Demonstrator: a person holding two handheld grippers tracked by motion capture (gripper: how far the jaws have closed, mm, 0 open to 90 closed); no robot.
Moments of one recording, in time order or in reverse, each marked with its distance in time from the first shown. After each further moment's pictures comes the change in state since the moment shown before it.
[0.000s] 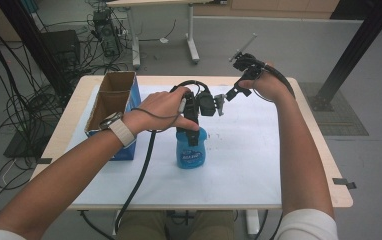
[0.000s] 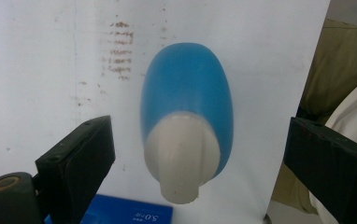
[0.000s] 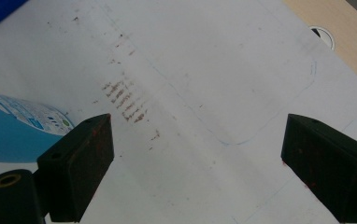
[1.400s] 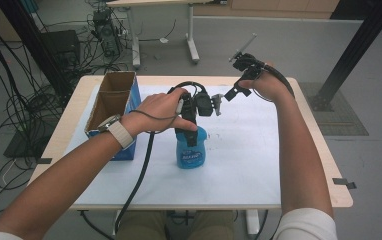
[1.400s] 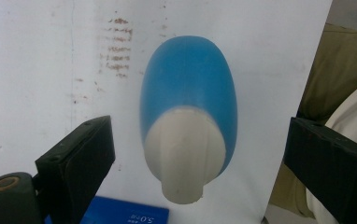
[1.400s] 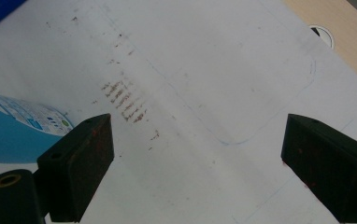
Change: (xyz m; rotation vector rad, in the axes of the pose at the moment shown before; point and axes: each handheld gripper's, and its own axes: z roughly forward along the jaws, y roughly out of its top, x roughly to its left) left arm 0.005 -0.006 0.004 -0.009 -0.018 -0.020; right arm 0.000 0.000 0.000 0.001 -0.002 0.003
